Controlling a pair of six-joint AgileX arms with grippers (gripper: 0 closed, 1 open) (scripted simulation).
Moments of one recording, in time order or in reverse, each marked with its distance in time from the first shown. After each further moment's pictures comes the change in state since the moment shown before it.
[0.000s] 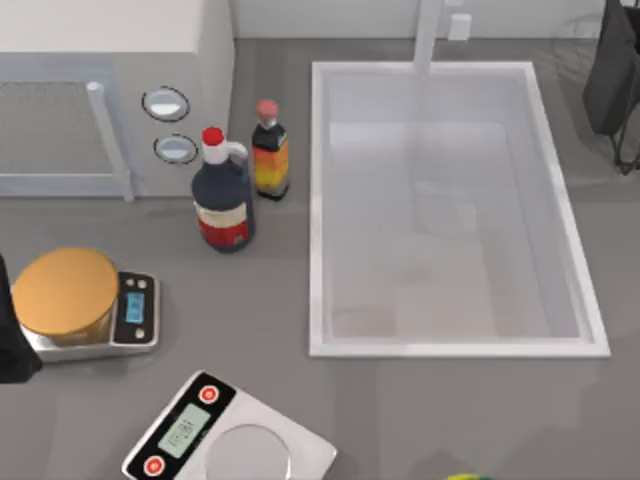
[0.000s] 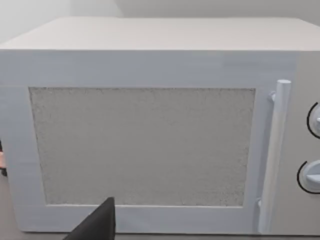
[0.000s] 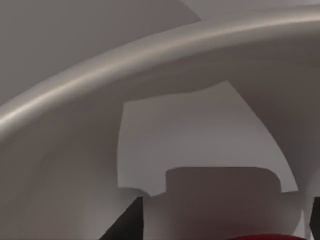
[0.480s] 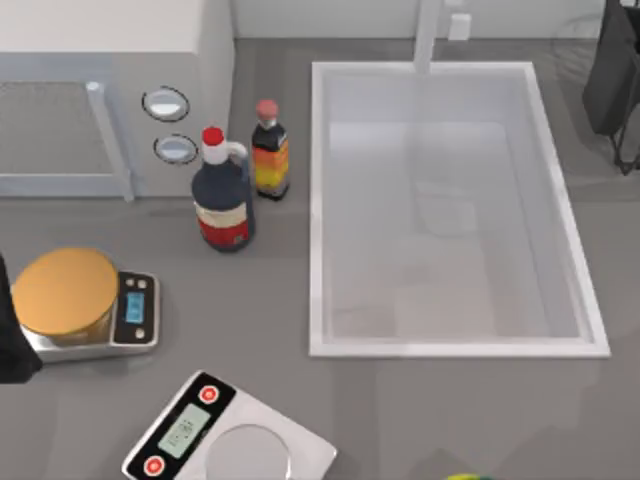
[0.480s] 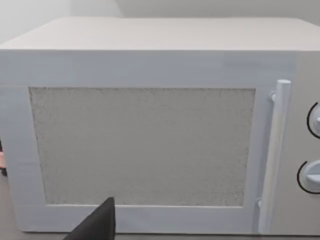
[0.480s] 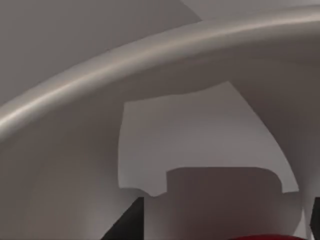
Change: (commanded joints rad) left arm 0.000 0.000 0.000 0.000 0.000 0.000; right arm 0.000 0.000 0.000 0.000 0.000 0.000
